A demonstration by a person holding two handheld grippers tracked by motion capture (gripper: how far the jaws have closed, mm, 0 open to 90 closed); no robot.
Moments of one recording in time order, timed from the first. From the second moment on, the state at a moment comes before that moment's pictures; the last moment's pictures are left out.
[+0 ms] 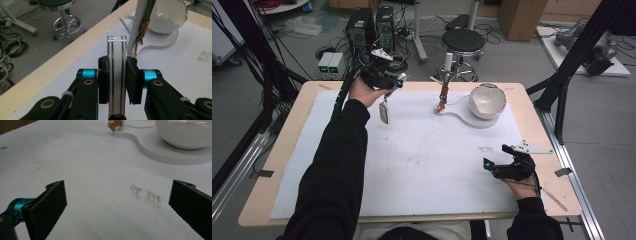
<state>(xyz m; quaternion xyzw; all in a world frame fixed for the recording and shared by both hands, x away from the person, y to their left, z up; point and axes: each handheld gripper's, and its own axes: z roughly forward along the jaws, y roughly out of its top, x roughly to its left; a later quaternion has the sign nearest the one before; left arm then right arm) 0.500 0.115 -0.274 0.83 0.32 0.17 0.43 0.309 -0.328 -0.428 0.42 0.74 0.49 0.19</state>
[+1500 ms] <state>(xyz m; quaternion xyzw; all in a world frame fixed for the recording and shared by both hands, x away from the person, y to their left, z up) 0.584 0.008 -0.257 0.80 0.34 0.21 0.46 0.308 -0.334 -0.426 0.43 0.73 0.49 0.19</state>
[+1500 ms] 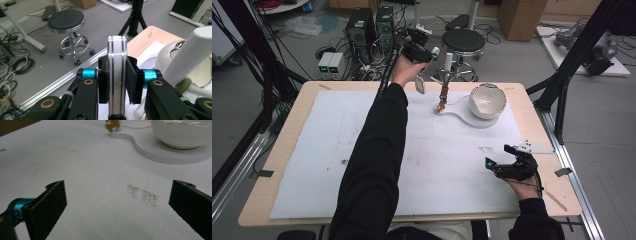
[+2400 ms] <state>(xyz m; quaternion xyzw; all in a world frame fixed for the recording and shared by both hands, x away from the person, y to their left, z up) 0.583 -0.021 -0.262 0.76 0.40 0.21 0.46 0.307 -0.335 -0.428 0.43 0.74 0.49 0.19</state>
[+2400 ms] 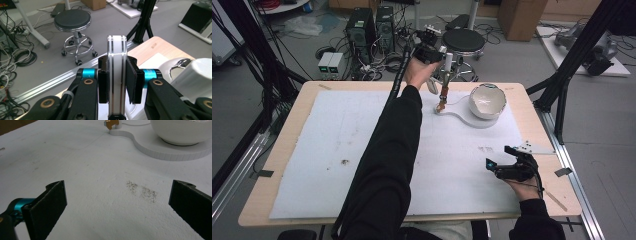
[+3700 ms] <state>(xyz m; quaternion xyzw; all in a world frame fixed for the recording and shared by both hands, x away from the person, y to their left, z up) 0.575 0.027 -0.271 0.74 0.44 0.20 0.46 0.307 -0.338 -0.428 0.43 0.73 0.49 0.18</state>
